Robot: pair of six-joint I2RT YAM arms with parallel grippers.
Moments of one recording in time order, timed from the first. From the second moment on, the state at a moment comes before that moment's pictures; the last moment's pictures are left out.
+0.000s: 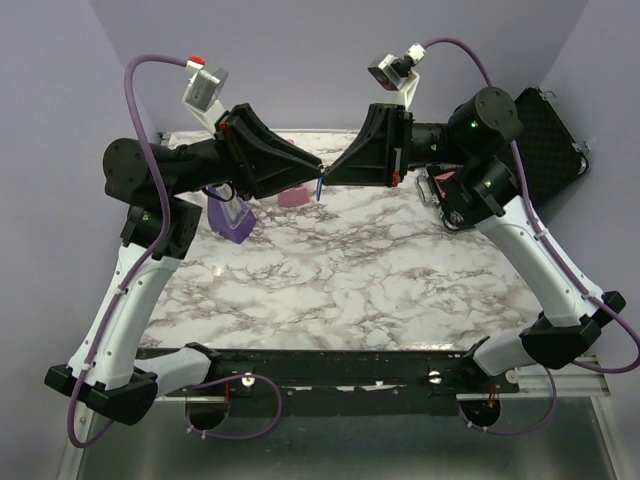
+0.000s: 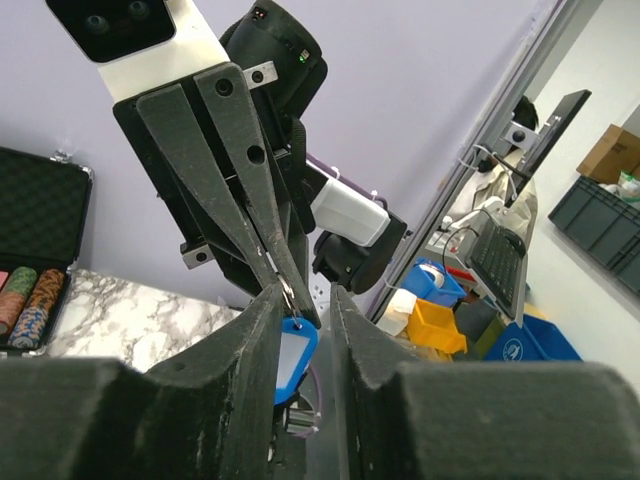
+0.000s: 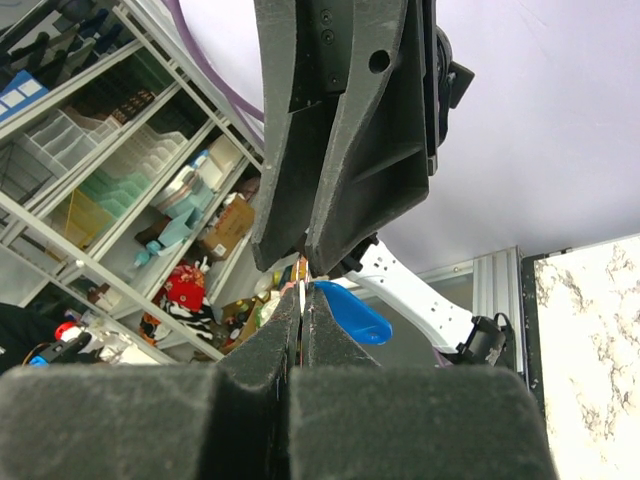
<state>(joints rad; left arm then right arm) -0.42 1.15 1.56 0.28 1.01 -1.03 0.68 1.46 1.81 0.07 -1.04 1.01</state>
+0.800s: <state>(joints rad) -0.45 1.19 1.71 -0.13 0.99 -0.76 0.68 1.47 1.83 -0.02 -1.06 0.92</state>
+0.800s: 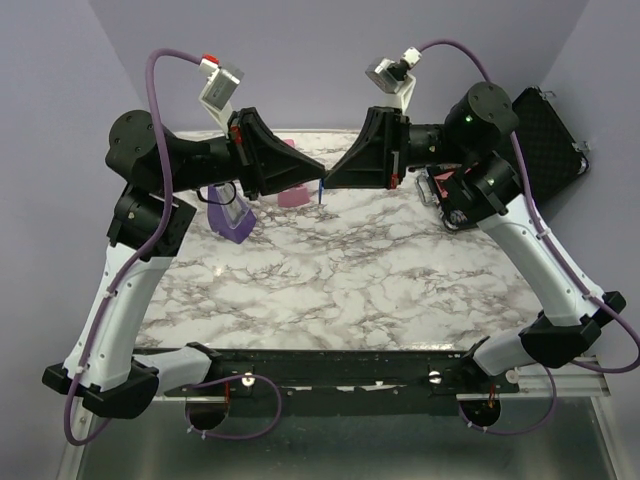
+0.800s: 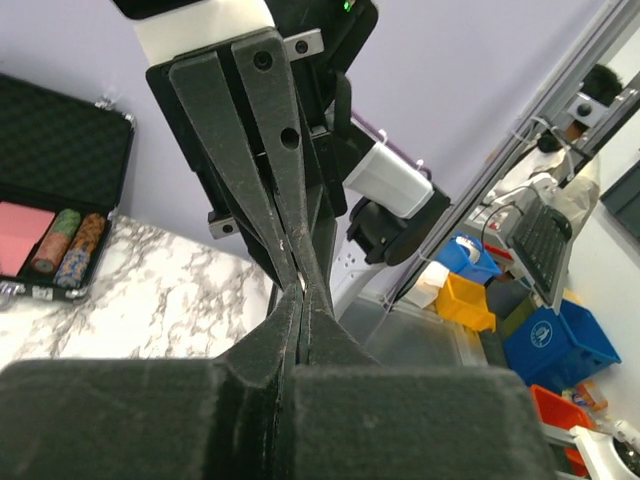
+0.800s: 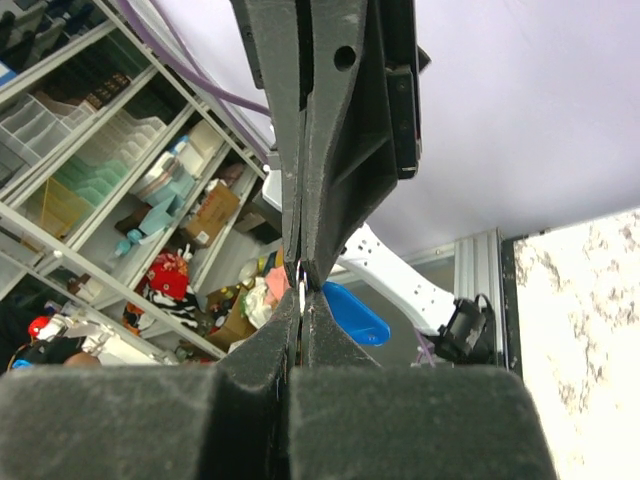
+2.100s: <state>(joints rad) -0.58 1.29 1.80 -0.75 1.13 -0.22 0.68 1.41 1.76 -0.62 -1.13 0.65</state>
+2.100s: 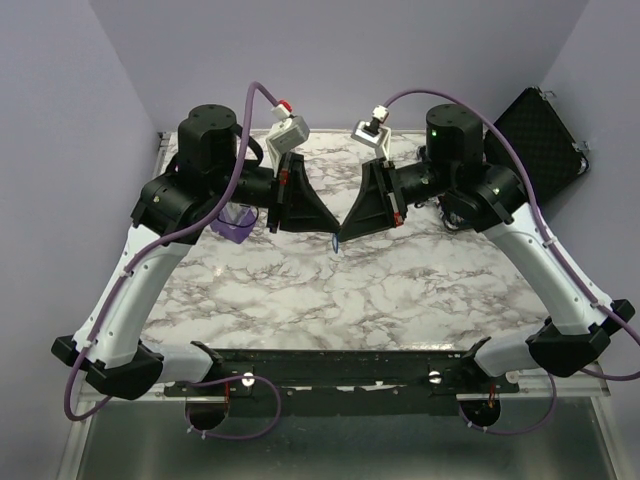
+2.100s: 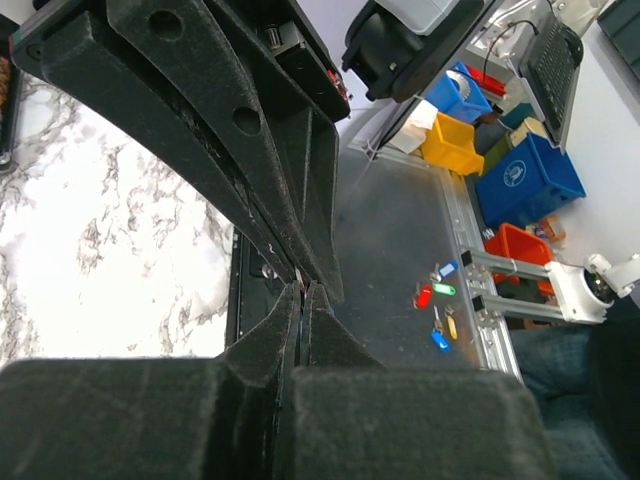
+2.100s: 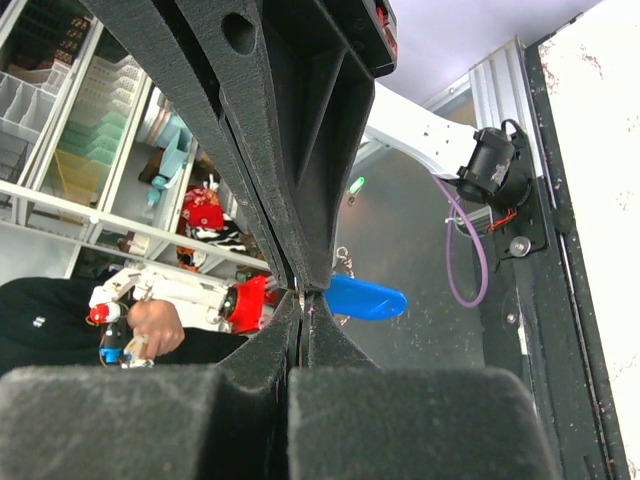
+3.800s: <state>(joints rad) -0.35 1.02 1.42 0.24 0.94 -1.03 0.71 1.37 1.67 0.06 -0.95 0.95</state>
